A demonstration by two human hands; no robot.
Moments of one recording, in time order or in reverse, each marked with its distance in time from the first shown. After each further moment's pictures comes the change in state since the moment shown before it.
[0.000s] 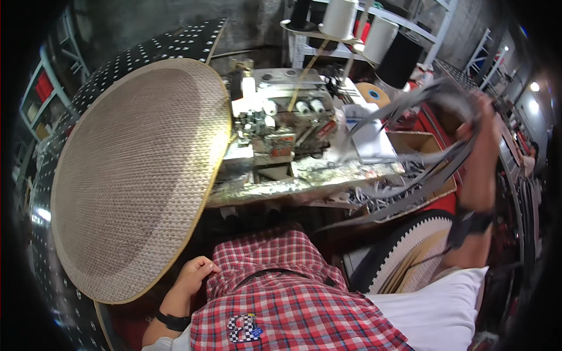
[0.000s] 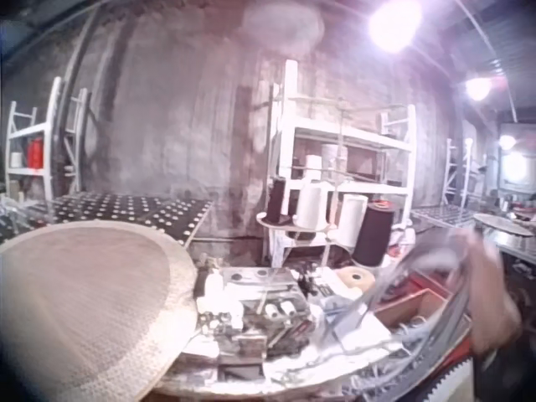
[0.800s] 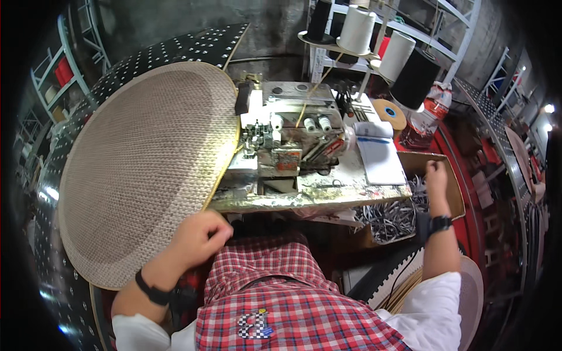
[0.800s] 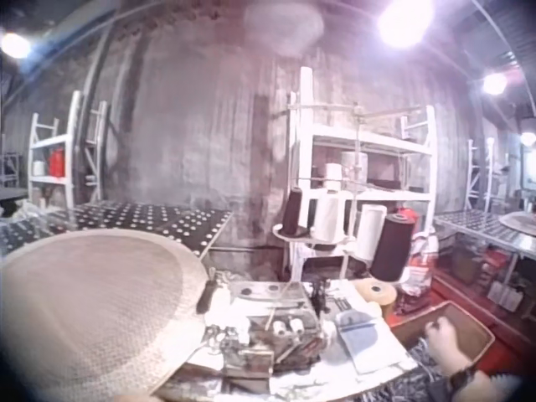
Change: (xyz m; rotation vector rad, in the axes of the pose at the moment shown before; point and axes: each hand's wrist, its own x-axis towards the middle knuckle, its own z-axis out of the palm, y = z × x) left_hand 0.046 0.141 0.044 0.905 0.050 0.619; right_hand 0.021 0.258 -0.037 -0.772 -0.171 0.021
